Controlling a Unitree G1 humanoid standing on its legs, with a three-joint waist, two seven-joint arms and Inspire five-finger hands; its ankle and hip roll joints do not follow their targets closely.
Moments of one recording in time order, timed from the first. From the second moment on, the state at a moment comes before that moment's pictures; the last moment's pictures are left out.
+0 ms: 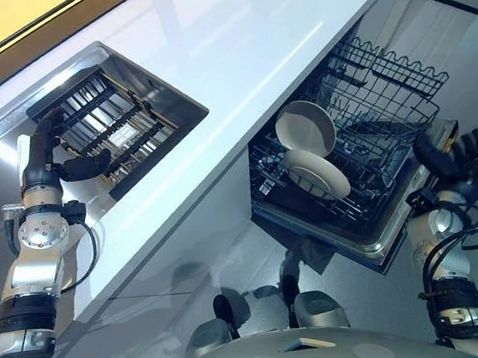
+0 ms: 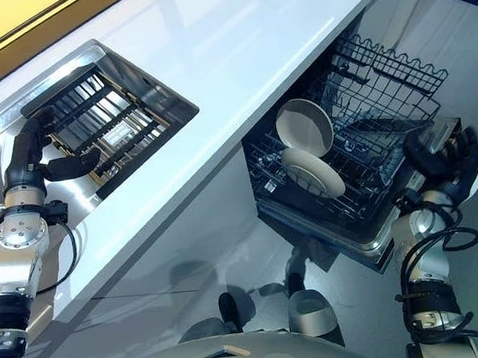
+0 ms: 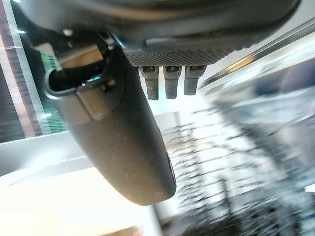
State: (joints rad) left arm -0.16 0.75 0.05 0.31 -0.16 -0.04 0.22; right arm -0.02 -0.37 -0.18 0.39 0.65 -0.28 -0.51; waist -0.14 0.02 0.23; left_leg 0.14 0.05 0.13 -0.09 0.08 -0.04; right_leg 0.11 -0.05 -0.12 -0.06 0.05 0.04
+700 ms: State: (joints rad) left arm -0.17 0.79 0.05 0.31 -0.20 -0.04 0.22; right arm -0.14 -0.42 -0.14 0.79 0.81 -0.21 -0.56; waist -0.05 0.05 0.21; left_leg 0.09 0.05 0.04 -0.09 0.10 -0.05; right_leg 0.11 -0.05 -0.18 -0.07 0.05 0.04
